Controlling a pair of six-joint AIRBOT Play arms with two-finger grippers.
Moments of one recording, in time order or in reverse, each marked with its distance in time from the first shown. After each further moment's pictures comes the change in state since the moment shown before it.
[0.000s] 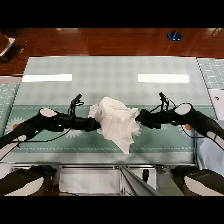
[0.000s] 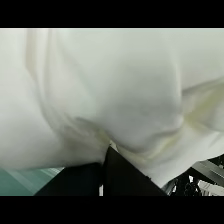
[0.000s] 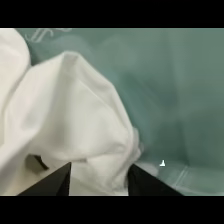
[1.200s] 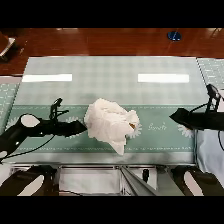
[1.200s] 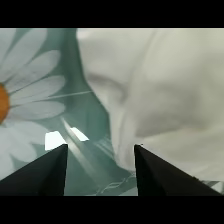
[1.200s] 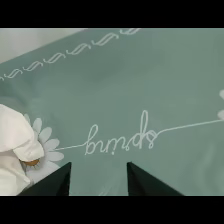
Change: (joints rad) left arm 0.176 0.247 -0.105 0.394 0.006 -0.342; right arm -0.359 0.553 -0.006 -0.486 0.326 0.177
